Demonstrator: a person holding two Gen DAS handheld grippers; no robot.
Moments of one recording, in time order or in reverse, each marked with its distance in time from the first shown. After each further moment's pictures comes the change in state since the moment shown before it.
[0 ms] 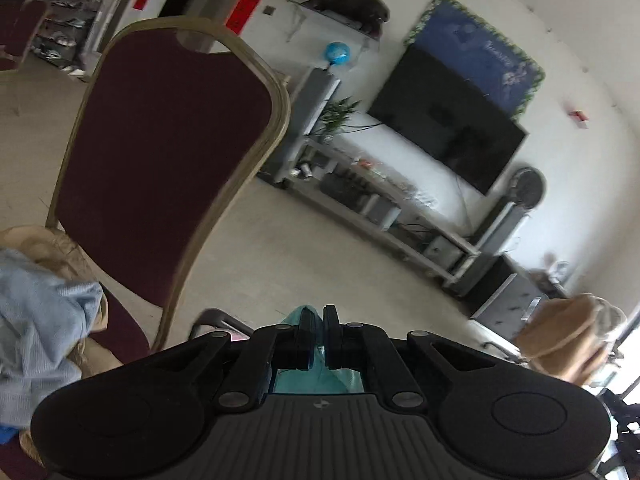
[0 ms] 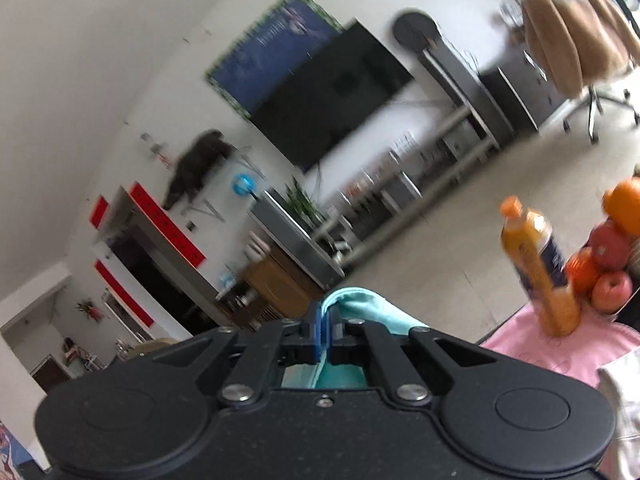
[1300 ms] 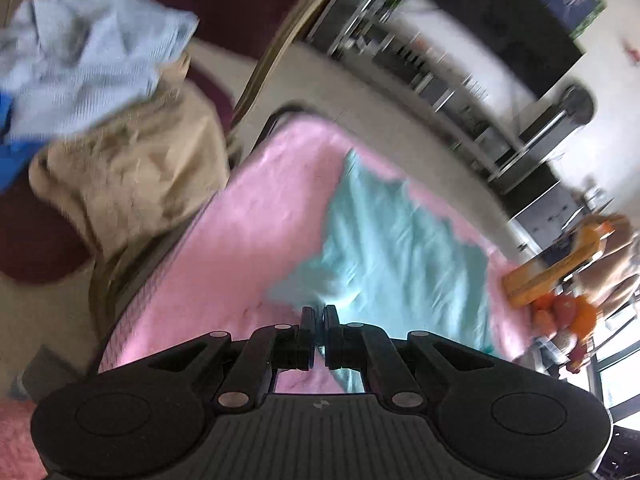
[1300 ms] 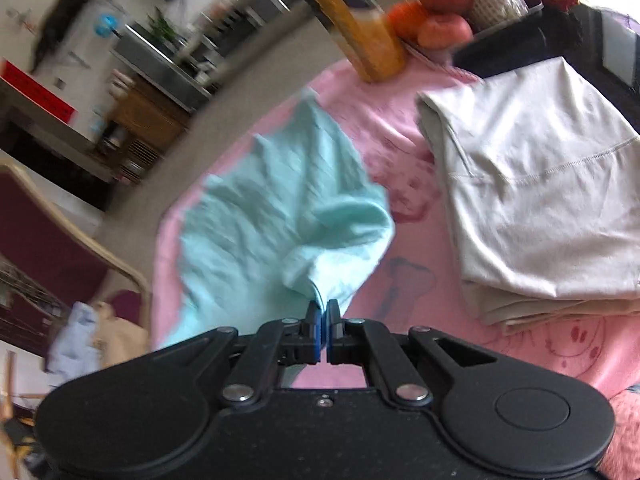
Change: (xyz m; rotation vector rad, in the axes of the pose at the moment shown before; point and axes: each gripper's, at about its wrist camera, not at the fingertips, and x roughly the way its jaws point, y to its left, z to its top) left arm -0.015 0.113 -0.218 -0.074 0.320 0.062; right arm -0.048 -0.162 -0.175 0.111 0.532 -0.301
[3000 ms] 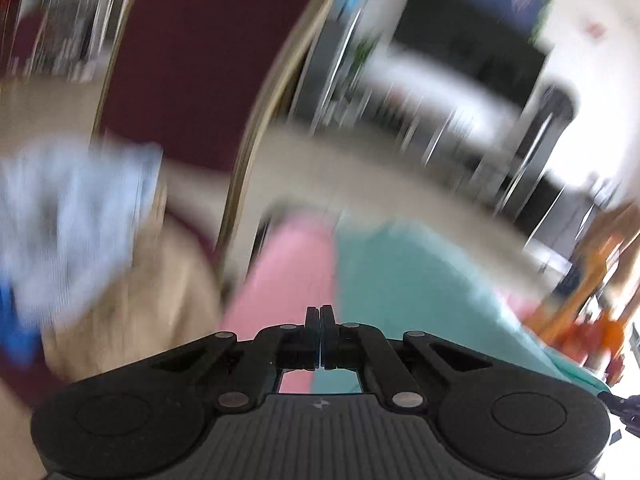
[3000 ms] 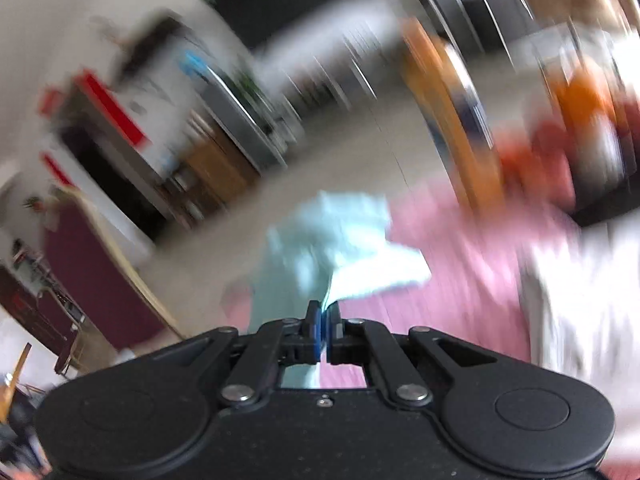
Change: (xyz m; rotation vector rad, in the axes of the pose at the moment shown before) left arm 0.029 -0.038 0.032 0.163 -0.076 0.138; right arm 0.037 0.040 0.053 -0.124 -0.123 0.024
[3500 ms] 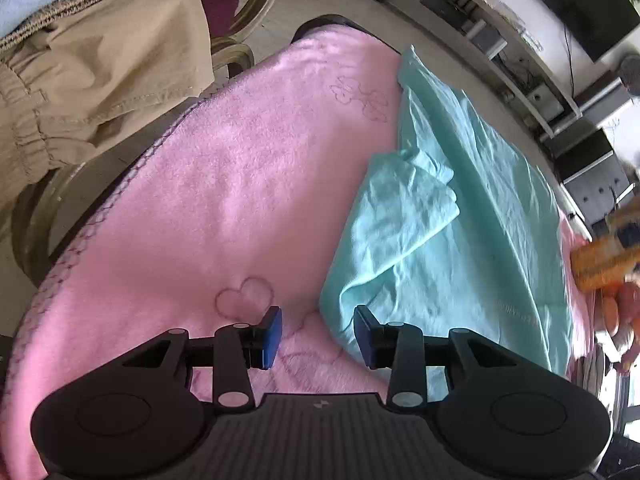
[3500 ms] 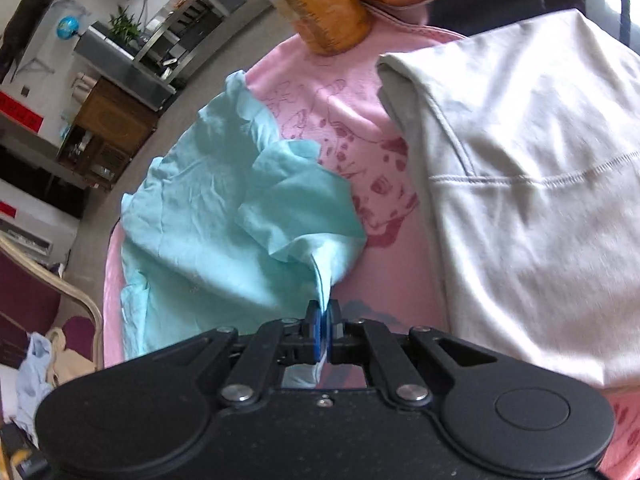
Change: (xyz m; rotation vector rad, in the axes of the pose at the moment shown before) left arm 0.098 0.014 -0.066 -0.199 0.311 0.003; right arm 0.071 -0.089 -0.052 0.169 0.191 -0.148
